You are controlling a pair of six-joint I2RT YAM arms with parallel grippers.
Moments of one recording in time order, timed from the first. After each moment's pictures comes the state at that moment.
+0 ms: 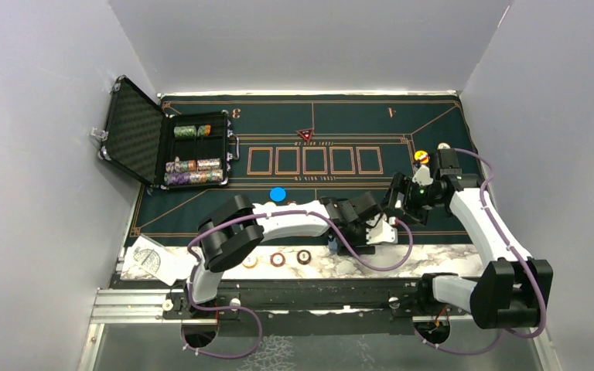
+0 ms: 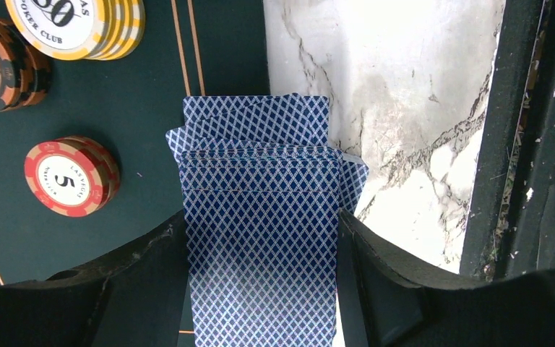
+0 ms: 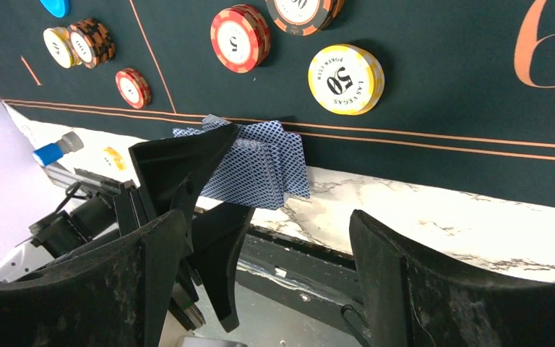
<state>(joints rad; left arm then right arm) -1.17 1.96 1.39 -0.48 0.14 0.46 0.01 1.18 0.86 -0.88 -0.49 0.36</state>
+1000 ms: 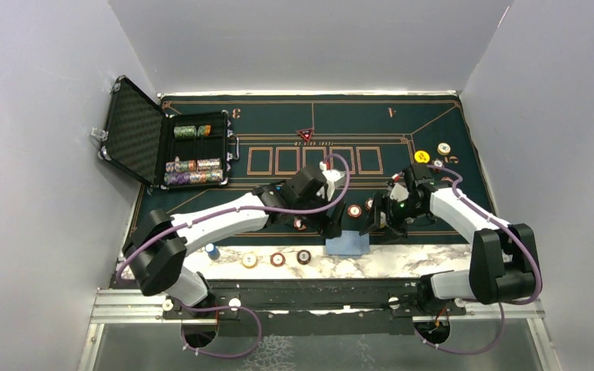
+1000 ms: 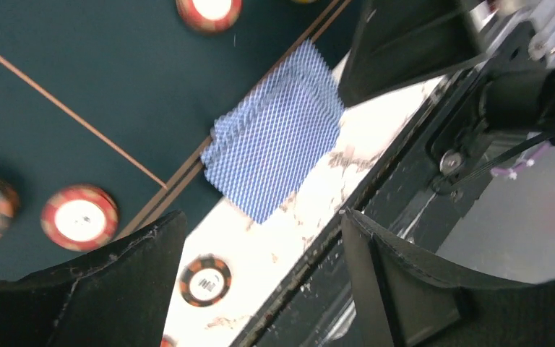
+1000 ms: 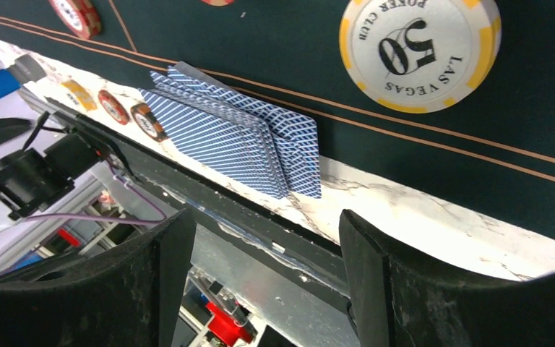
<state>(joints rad) -0.94 1.48 1.08 -0.35 0.23 -0.39 0.13 1.35 0.72 -0.76 -0.63 0.36</state>
